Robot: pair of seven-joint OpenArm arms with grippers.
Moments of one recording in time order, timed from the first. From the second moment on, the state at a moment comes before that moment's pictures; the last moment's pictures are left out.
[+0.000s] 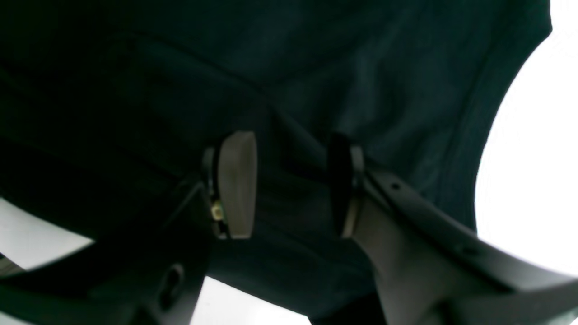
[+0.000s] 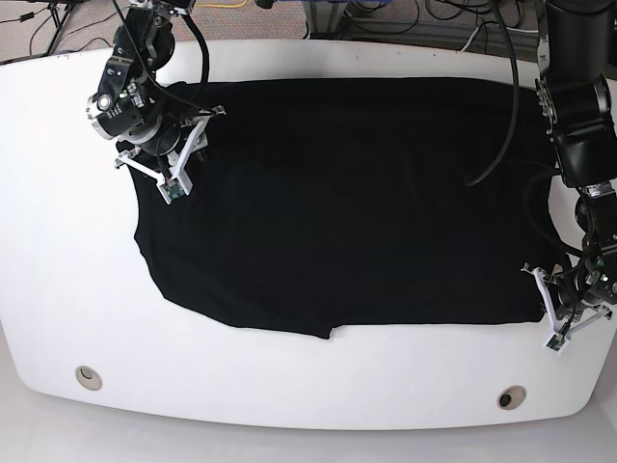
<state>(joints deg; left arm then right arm) -33.7 -26.7 -7.4 63.0 -3.2 -42.2 52.4 -11.6 1.7 20.1 113.1 14.7 40.1 -72.3</state>
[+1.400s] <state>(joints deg) -21.1 -23.4 -20.3 92.4 -12.5 -42.1 75.7 -10.8 1.7 20.5 113.6 16.2 40.1 -72.4</state>
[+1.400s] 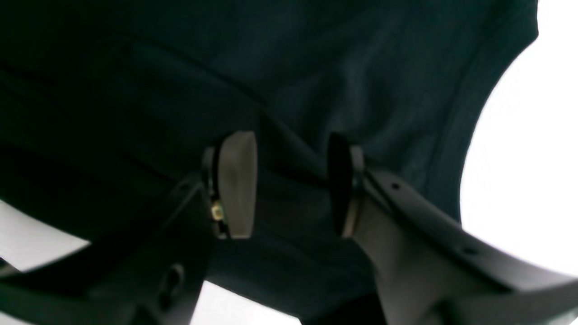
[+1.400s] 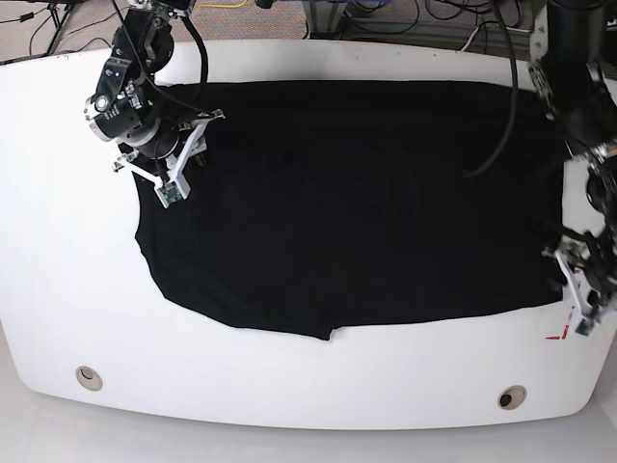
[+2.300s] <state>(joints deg) 13.6 -11.1 -26.9 112.1 -12.6 -41.9 78.1 -12.4 4.7 31.0 113.6 16.2 40.1 -72.4</state>
